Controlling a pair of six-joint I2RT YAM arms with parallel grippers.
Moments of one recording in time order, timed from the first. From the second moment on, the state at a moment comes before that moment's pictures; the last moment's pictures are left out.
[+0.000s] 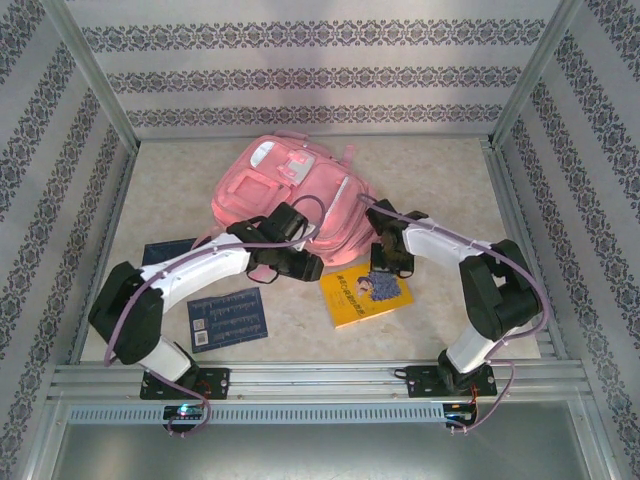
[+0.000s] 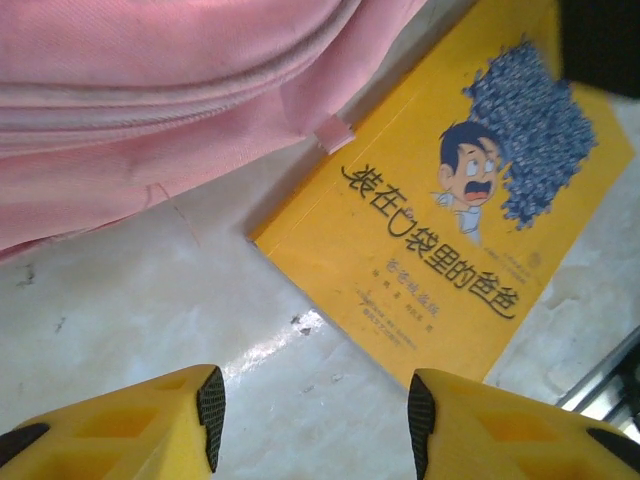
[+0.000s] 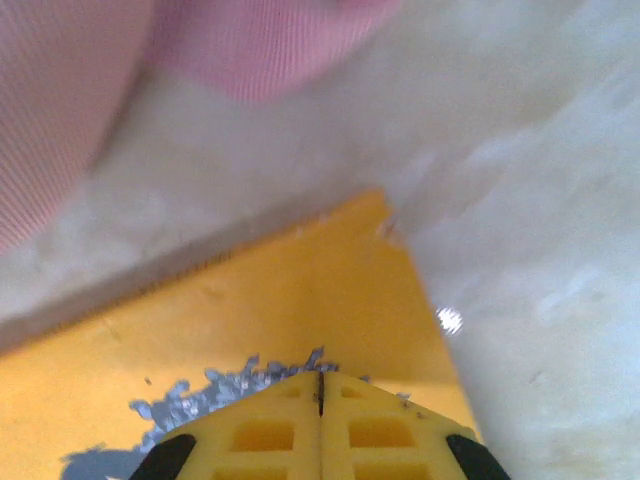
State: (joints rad) left arm -0.69 1.58 1.10 -0.63 0.28 -0.40; right arm 0.44 1.65 1.02 -0.78 0.07 0.56
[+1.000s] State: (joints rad) left arm -0.78 2.00 1.42 -0.59 0.27 -0.34; right arm 0.50 1.24 0.58 -0.77 -0.21 0.81
